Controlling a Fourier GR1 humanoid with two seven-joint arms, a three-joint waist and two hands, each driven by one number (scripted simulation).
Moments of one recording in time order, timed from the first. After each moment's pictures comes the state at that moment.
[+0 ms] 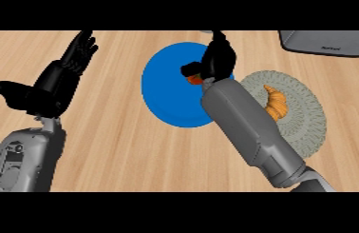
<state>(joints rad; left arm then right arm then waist) -0.39 0.23 0.05 -1.56 0.02 -0.11 0.12 -1.01 0.00 0.34 -0.70 0.71 -0.71 0.90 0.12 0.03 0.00</state>
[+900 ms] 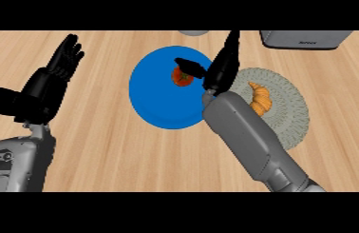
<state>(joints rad) -0.33 0.25 0.10 -1.57 0.02 -0.10 0.13 -0.89 -0.01 0.38 -0.84 0.47 -1.15 0.67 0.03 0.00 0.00</state>
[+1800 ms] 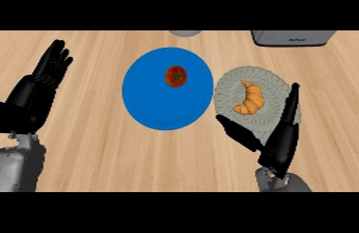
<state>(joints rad) -0.27 0.25 0.13 -1.64 0.02 -0.10 0.15 -0.16 -0.21 0.48 -1.67 0.63 -1.07 0.68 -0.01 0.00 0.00</state>
